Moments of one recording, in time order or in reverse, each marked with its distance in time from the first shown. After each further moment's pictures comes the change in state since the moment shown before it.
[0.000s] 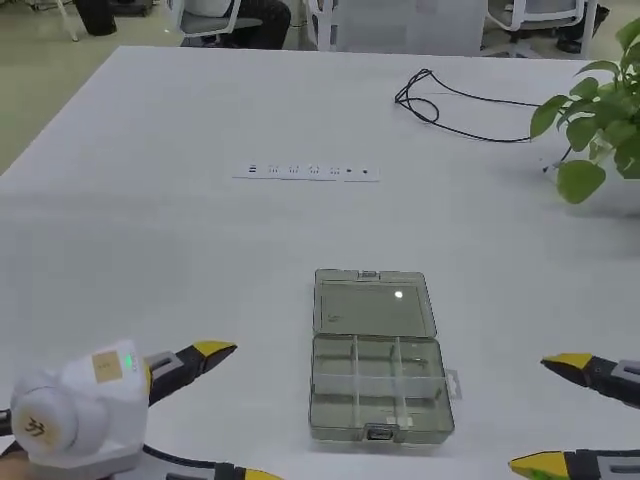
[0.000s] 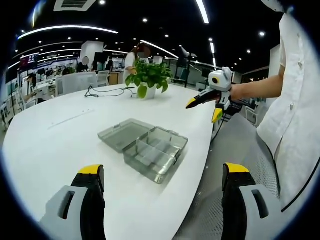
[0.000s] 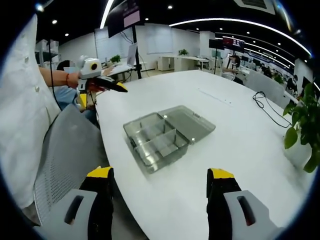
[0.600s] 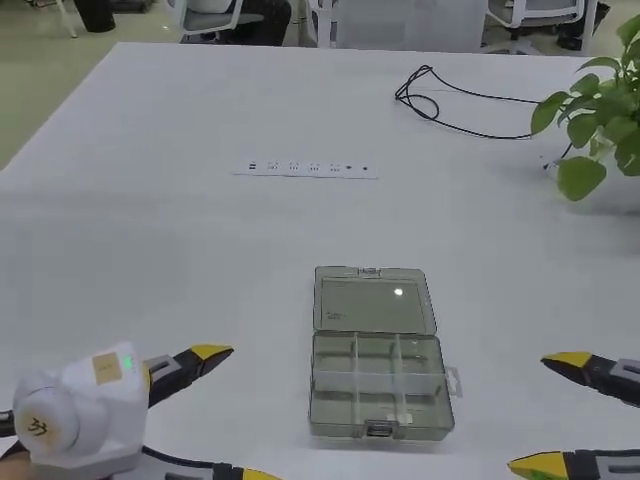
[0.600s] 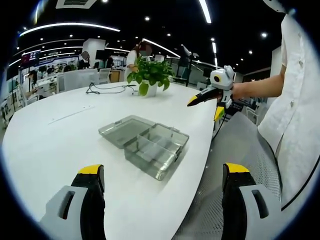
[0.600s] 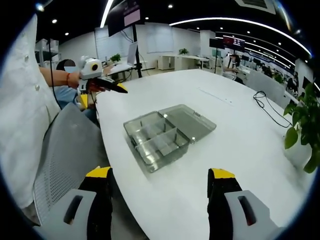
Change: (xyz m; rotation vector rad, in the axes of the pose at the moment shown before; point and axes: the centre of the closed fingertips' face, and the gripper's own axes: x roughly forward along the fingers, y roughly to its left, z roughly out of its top) left arm 0.000 0.001 -0.007 -0.014 0.005 0.005; right arm -0.001 0.001 -0.002 -0.006 0.009 0.001
